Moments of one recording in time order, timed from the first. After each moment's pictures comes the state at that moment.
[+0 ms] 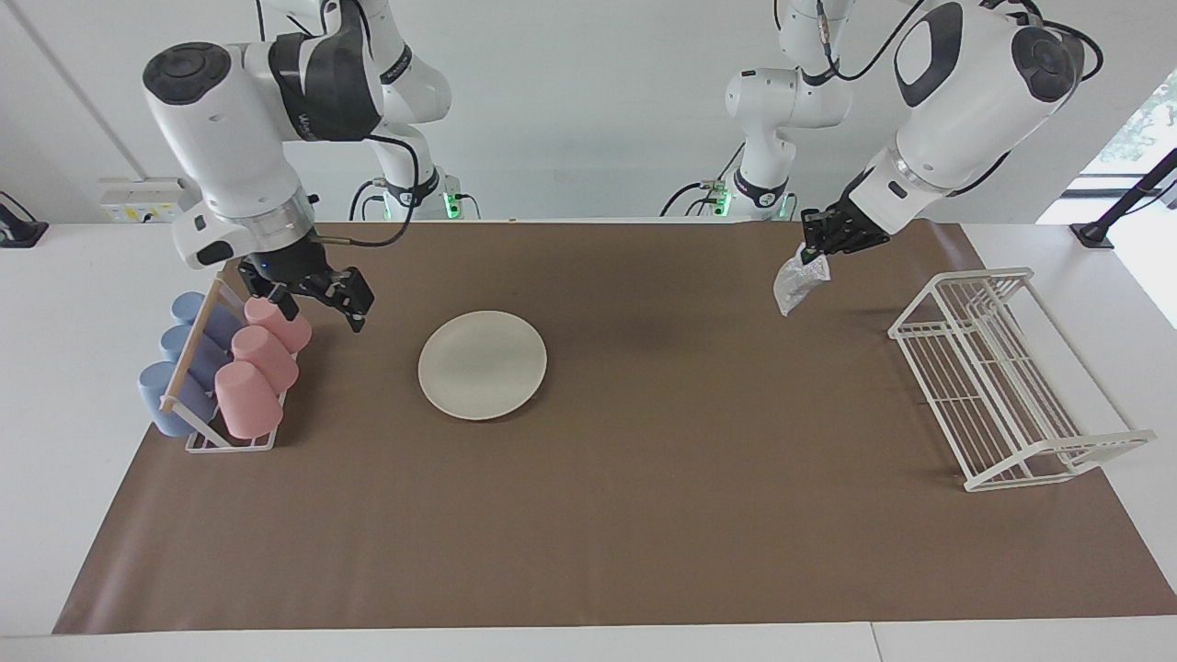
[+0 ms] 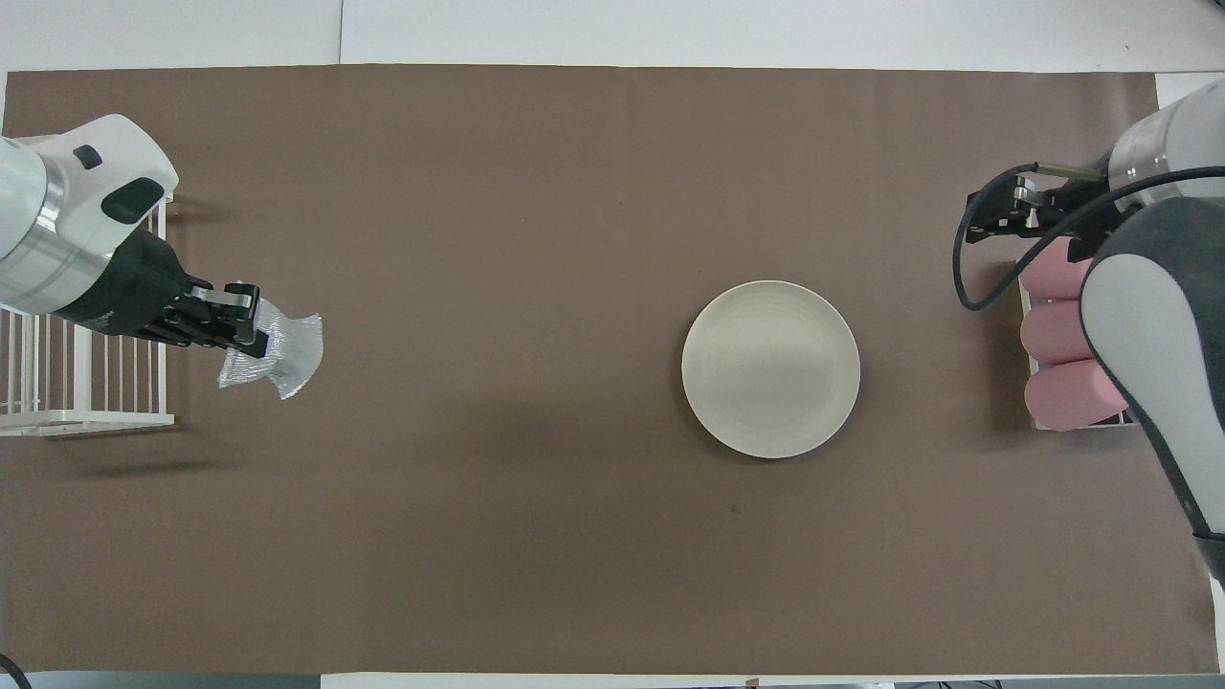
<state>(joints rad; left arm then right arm) -0.20 0.06 0.02 -1.54 -0.12 1.40 -0.11 -0.04 0.09 0.08 -1.63 -0.02 1.73 0.24</state>
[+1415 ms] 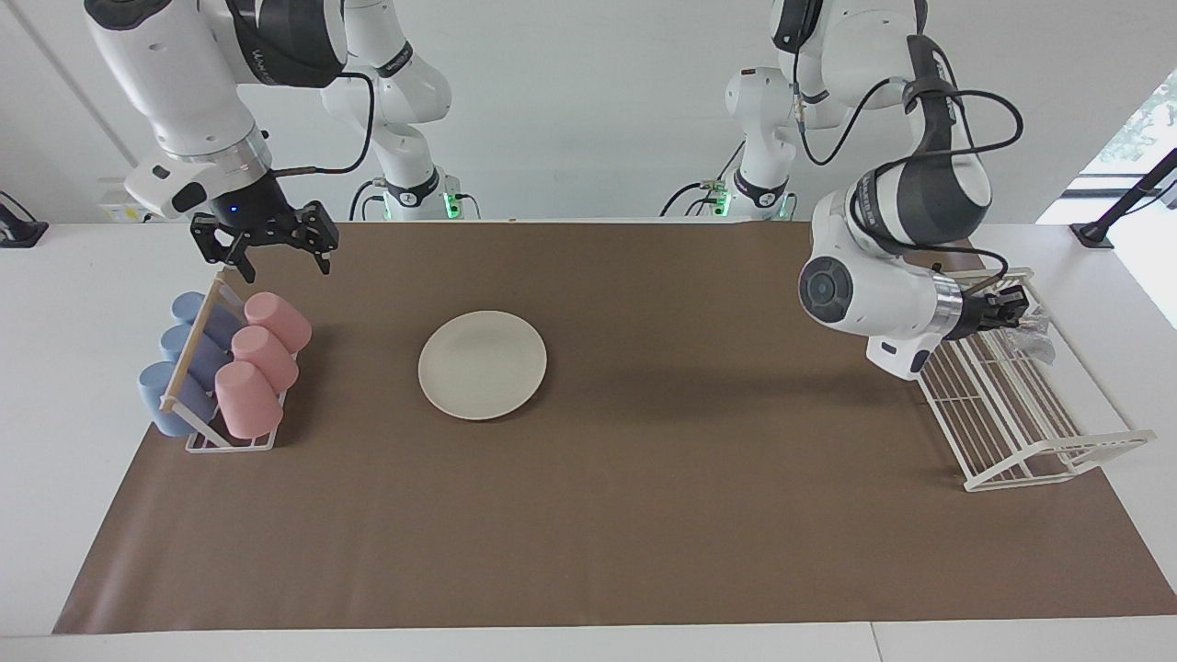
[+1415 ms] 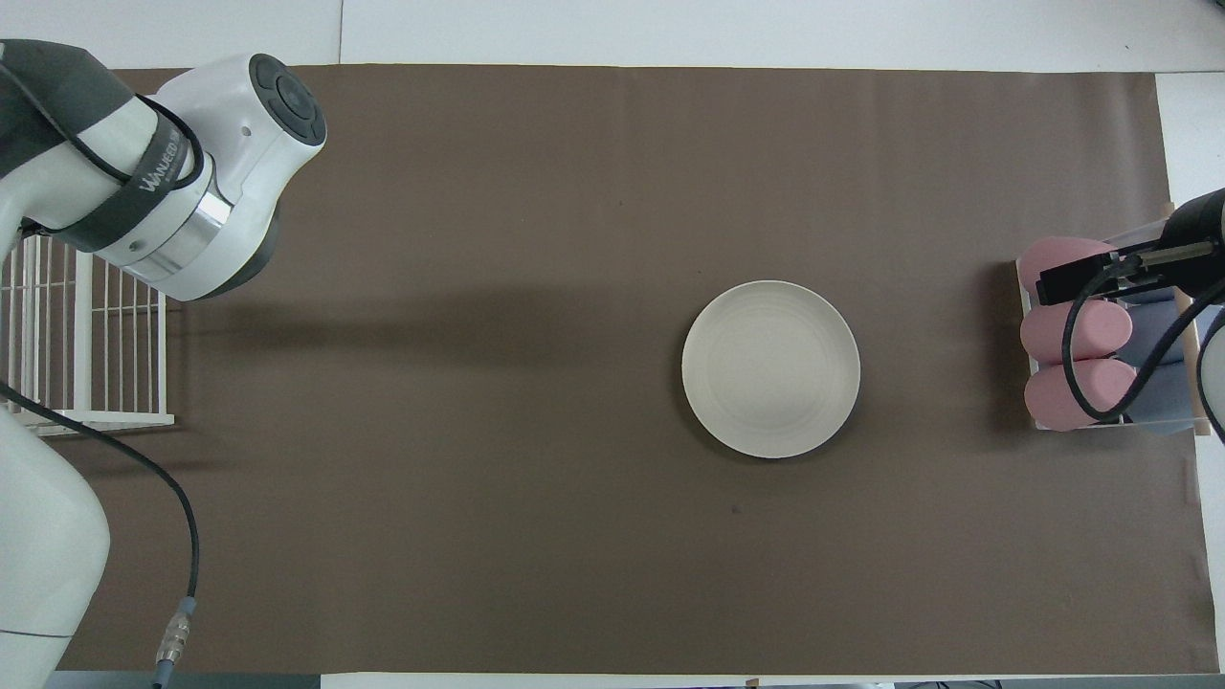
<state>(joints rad) -0.25 0.44 -0.03 -1.48 1.14 1.38 -0.21 0.00 -0.03 -0.01 -1.68 -0.02 1.68 -0.15</state>
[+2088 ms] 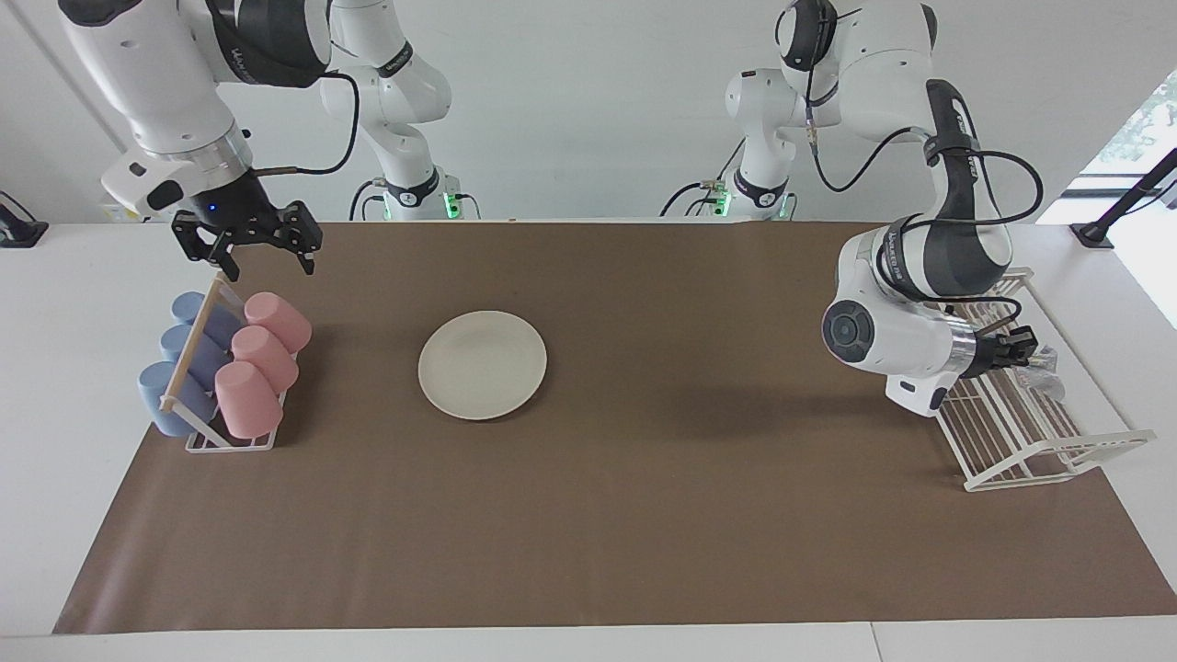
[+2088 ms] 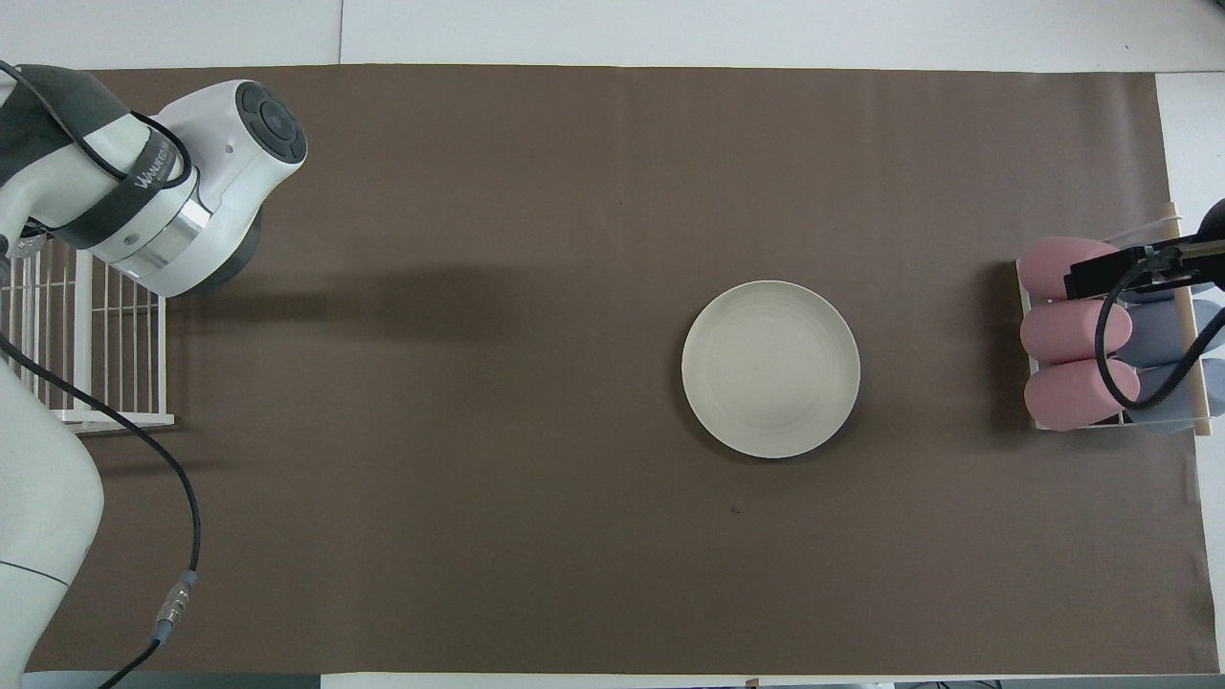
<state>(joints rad) -0.18 0.47 -0.04 -1.55 1.09 1.54 -0.36 0.00 -0.03 -0.04 -1.67 -0.02 1.68 -0.15</state>
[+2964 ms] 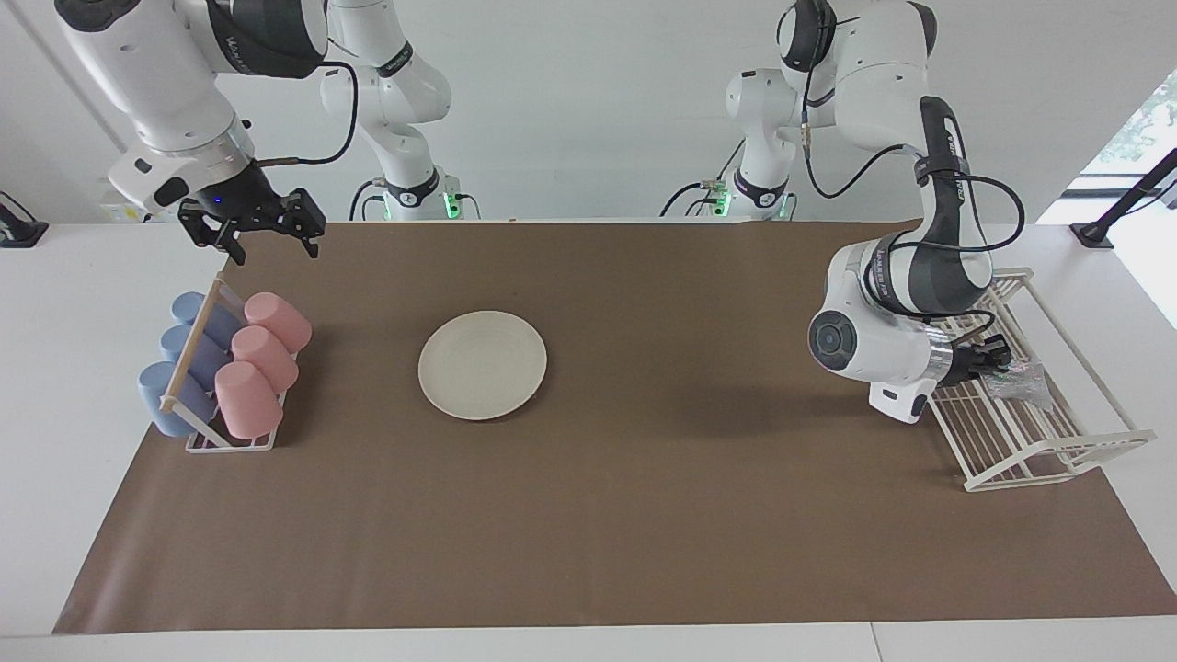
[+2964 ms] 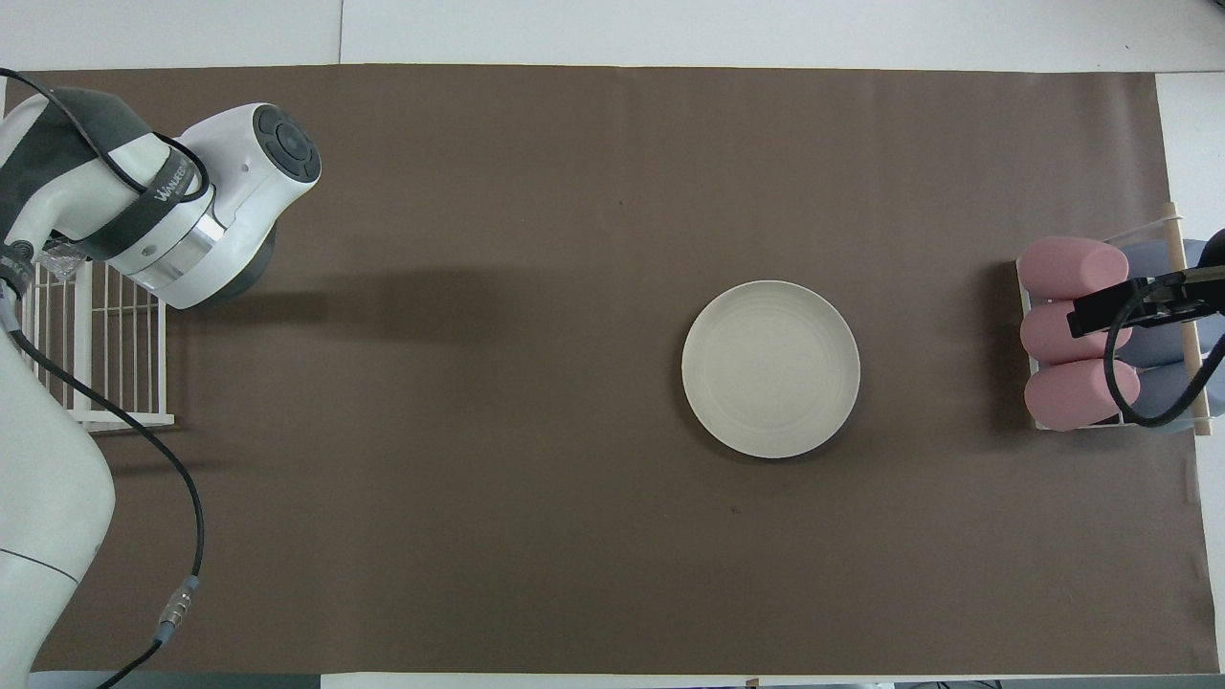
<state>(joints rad) -0.17 0.47 -0.03 -1.59 1.06 1.58 -0.44 0.00 -0.04 -0.05 -1.66 -0.02 1.55 -0.15</state>
